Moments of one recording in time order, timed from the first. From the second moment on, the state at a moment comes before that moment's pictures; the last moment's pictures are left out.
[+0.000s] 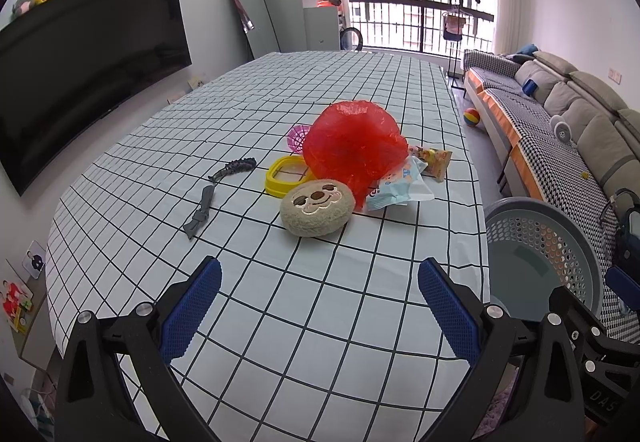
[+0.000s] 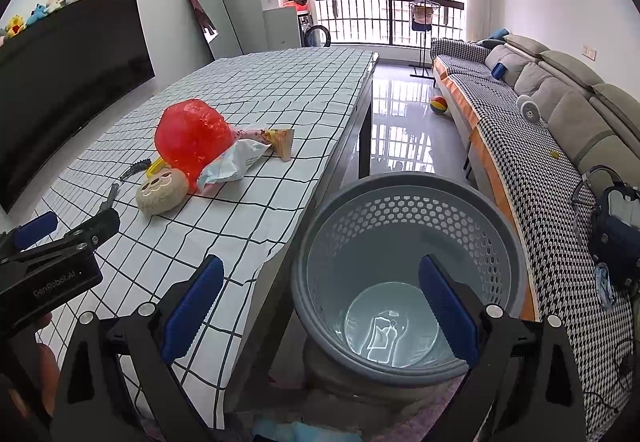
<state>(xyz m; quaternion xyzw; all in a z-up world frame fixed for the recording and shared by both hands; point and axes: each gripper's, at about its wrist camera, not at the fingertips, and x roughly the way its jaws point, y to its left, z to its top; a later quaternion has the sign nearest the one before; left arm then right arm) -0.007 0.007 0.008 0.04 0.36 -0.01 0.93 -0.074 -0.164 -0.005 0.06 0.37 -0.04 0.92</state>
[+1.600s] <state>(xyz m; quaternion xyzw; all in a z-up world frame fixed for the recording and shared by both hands) 0.051 0.076 -0.023 0.02 0.41 0.08 0.91 0.050 -0.161 -0.022 0.03 0.39 0.04 0.92</state>
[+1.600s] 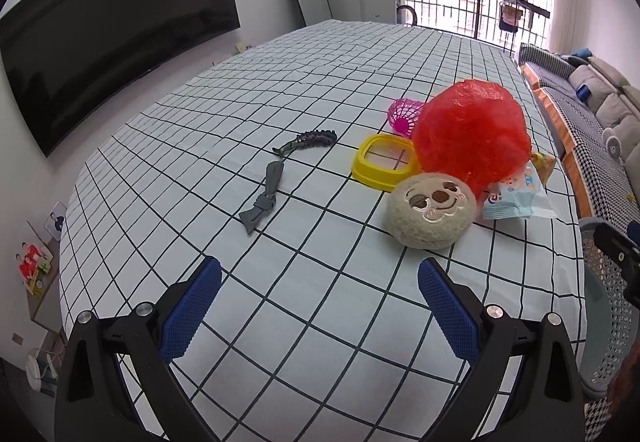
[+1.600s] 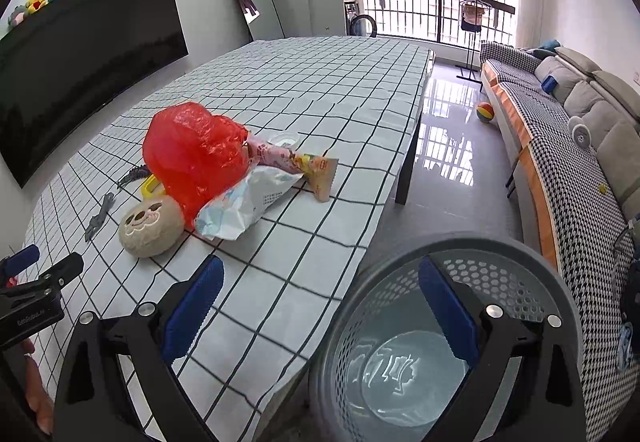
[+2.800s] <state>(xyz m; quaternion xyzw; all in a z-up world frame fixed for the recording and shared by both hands) 0.089 0.067 -0.040 -0.01 0.43 0.07 0.90 0.223 -0.129 -0.065 -0.09 0.48 0.13 0.86</state>
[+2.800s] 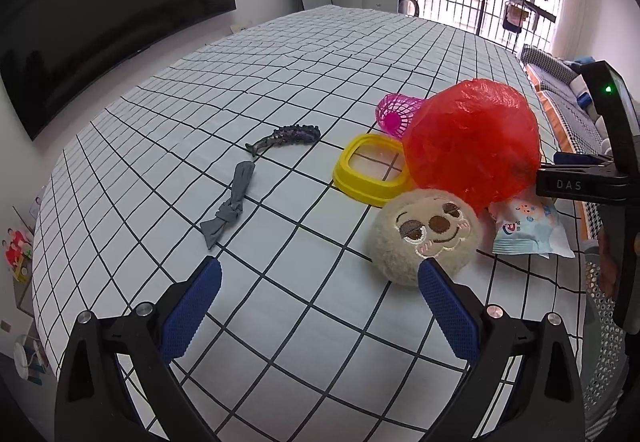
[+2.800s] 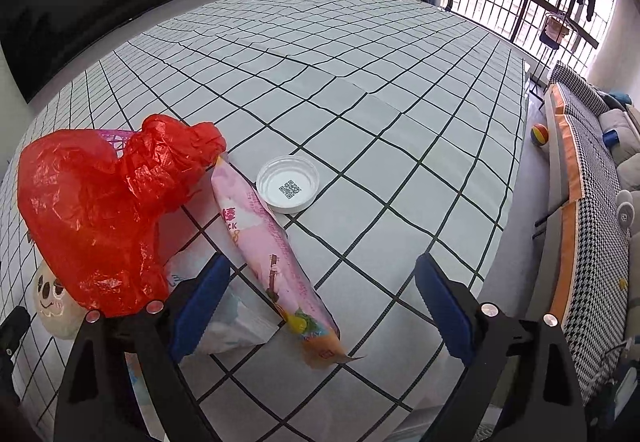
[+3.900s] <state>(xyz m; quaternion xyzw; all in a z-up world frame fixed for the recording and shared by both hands) 0.086 0.053 -0.034 -0.02 0.42 0.03 0.91 0.126 -0.174 -0.025 -0.01 0.43 0.07 0.90</state>
